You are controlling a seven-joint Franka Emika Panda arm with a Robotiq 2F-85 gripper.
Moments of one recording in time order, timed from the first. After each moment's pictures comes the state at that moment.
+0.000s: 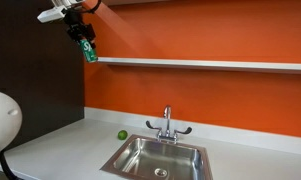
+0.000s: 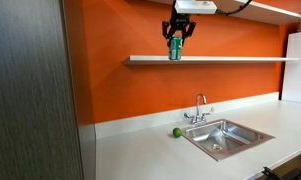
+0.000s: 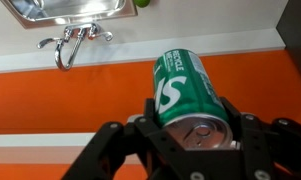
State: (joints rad) arm 0.07 -0.60 0.24 -2.22 -0.22 2.17 0.47
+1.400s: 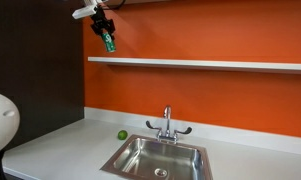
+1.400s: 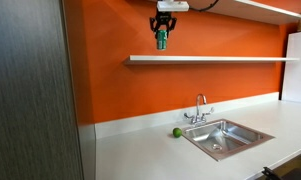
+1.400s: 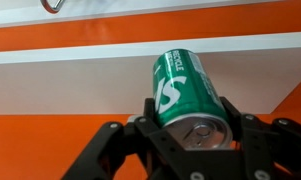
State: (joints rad) arm 0.03 -0.12 0.23 -1.62 -0.33 2.05 0.41
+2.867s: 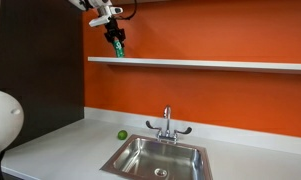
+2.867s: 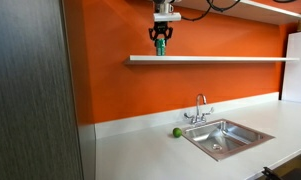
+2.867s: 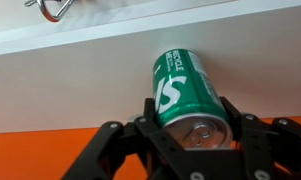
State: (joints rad) arm 0.10 0.20 0.13 -1.24 -0.32 1.87 0.39
